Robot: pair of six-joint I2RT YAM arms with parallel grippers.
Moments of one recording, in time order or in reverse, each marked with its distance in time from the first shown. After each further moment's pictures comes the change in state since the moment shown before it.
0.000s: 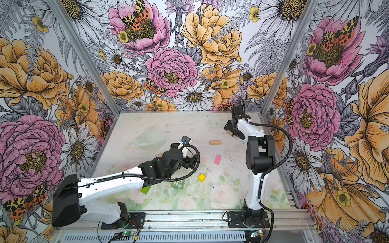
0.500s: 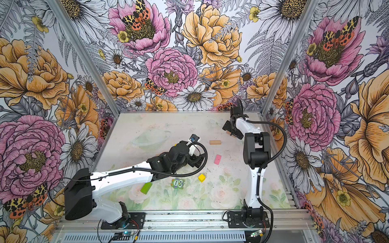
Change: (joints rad) left arm 0.038 0.116 0.086 0.008 0.165 0.043; right arm 0.000 0.132 0.104 -0.019 -0.043 0.000
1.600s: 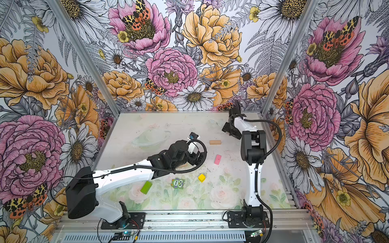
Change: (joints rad) left arm 0.037 0.014 0.000 0.018 0.071 -0.046; right arm -0.006 0.126 0.116 -0.062 -0.007 -0.031
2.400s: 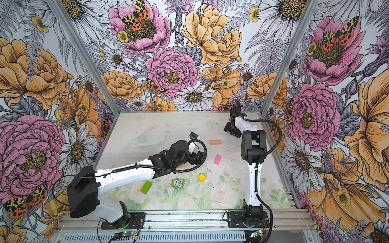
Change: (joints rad) left arm 0.006 0.017 0.000 0.000 -0.015 0.000; right arm -0.016 0.022 0.034 -0.001 -0.008 -0.034
